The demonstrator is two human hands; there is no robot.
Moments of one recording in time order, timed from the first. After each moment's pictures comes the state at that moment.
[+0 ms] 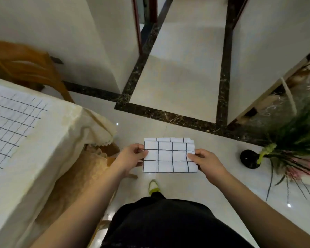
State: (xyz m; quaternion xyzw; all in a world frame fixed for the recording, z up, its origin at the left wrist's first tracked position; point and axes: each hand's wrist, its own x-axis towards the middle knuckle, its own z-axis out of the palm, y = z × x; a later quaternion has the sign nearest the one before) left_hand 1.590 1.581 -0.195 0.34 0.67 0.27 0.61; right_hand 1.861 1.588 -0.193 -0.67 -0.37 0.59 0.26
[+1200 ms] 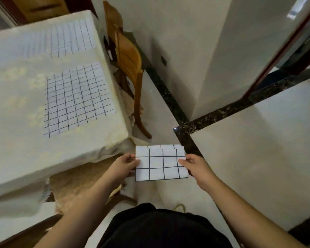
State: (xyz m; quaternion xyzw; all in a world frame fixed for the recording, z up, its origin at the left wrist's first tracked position) left_hand 1.482 1.766 -0.178 -0.02 0.76 0.49 0.44; right_hand 1.636 1.980 -0.200 -0.42 -0.59 0.69 -0.02
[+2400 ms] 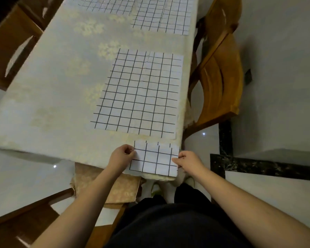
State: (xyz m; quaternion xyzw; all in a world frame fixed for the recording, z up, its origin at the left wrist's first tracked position) left_hand 1.254 1.673 -0.259 -0.16 0.88 0.39 0.22; right_hand 1.280 1.933 -0.247 -0.24 -0.78 0.48 -0.32
